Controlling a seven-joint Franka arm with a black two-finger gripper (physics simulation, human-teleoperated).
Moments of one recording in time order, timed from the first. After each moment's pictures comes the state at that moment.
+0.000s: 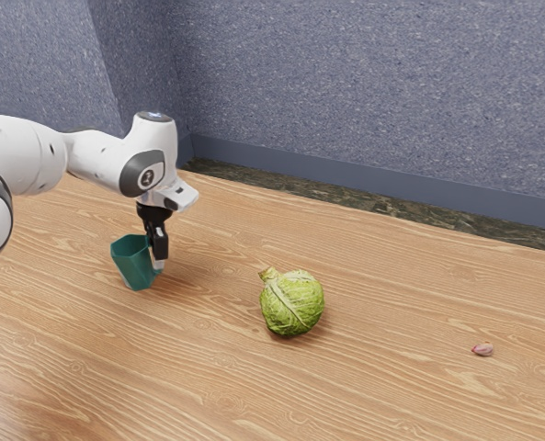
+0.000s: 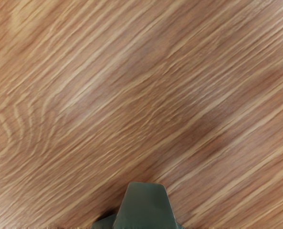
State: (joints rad) arm 0.26 0.58 -0.10 -1.59 0.28 2.04 0.71
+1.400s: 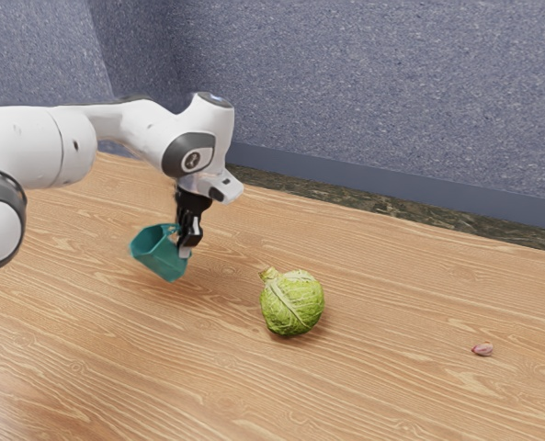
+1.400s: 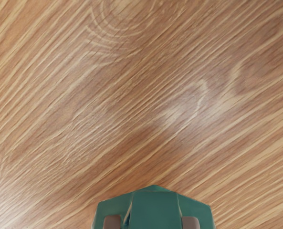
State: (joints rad) arm 0.17 0.59 -0.23 -1.46 0.42 1.78 0.55
